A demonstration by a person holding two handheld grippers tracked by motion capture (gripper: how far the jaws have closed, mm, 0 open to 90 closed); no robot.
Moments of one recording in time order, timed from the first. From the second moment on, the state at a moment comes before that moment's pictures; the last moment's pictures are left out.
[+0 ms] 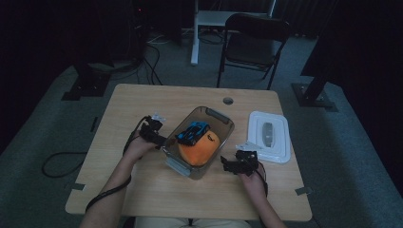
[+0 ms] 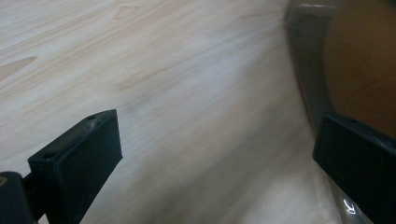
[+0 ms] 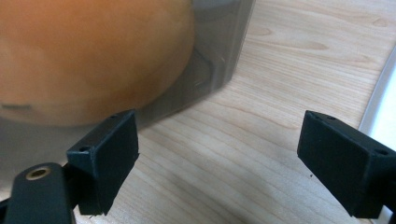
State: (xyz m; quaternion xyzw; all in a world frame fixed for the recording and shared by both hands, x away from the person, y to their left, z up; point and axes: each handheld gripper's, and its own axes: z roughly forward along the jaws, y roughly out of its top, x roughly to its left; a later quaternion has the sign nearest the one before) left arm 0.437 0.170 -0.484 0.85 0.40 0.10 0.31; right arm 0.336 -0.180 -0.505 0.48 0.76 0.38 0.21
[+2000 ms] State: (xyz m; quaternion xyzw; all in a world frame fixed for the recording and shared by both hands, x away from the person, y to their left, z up) left arm 0.363 0.156 -0.492 0.85 0.38 0.12 0.34; right arm 0.349 -0.245 -0.478 0.52 0.72 0.38 0.27
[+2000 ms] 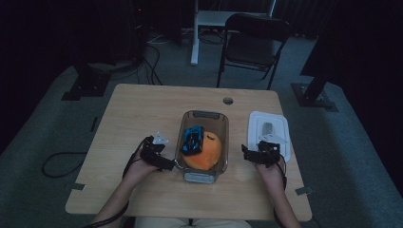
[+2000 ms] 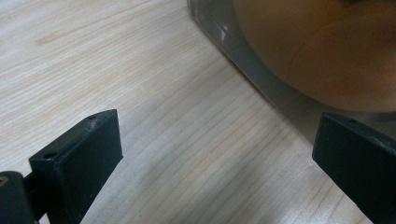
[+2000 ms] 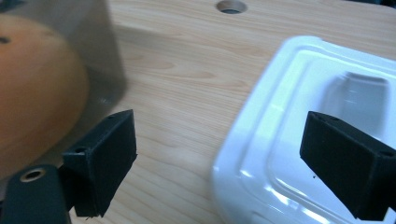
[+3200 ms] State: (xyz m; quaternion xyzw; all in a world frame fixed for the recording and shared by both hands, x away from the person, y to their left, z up) left arm 0.347 0.135 -0.496 0.87 0.35 0.13 0.34; right arm 0.409 -0.296 -0.511 0.64 0.66 0.29 0.27
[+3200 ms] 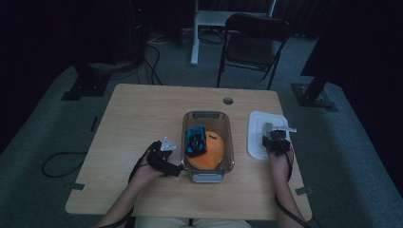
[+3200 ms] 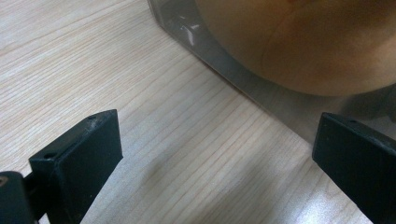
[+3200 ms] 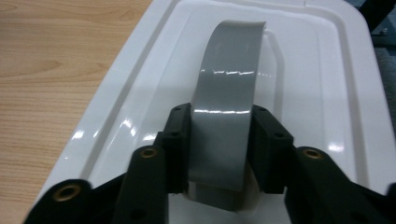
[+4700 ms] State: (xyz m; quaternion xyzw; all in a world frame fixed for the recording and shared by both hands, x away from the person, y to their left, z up) left arm 0.343 0.083 -0.495 0.89 0.30 0.13 0.33; right arm 0.328 -0.204 -0.374 0.47 0.72 0.45 0.26
